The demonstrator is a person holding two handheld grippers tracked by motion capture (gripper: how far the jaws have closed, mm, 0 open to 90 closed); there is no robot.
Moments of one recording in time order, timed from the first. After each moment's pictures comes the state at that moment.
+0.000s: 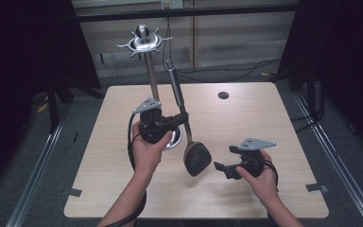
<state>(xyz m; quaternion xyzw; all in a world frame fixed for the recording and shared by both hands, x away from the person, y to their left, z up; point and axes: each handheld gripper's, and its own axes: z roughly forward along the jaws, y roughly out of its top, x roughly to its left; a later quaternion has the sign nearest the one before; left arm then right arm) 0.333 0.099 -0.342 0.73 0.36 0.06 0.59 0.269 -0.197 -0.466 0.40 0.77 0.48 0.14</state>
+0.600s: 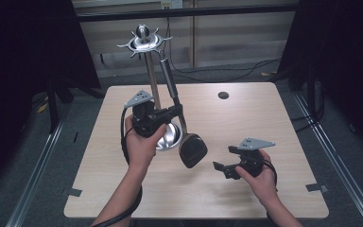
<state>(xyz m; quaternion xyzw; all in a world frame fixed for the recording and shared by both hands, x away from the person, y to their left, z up) 0.338 0.111 -0.323 0.71 0.35 0.08 0.60 0.270 -0.195 -0.467 0.41 0.77 0.48 0.13</state>
